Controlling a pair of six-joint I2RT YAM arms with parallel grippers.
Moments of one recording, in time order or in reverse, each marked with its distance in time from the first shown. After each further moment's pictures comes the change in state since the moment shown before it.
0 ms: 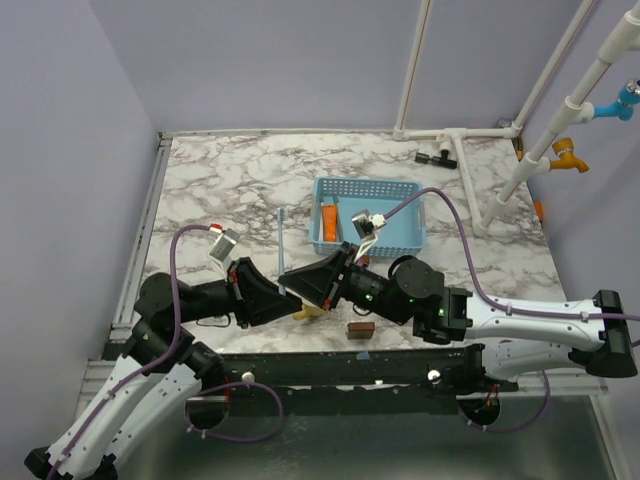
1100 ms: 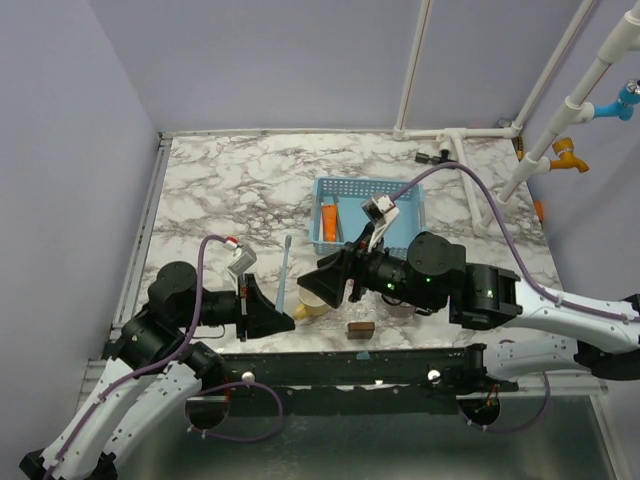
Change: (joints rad) left arm 0.000 0.019 0.100 -0.486 0.036 0.304; right arm 0.001 -0.072 0.278 -0.610 0.027 -0.153
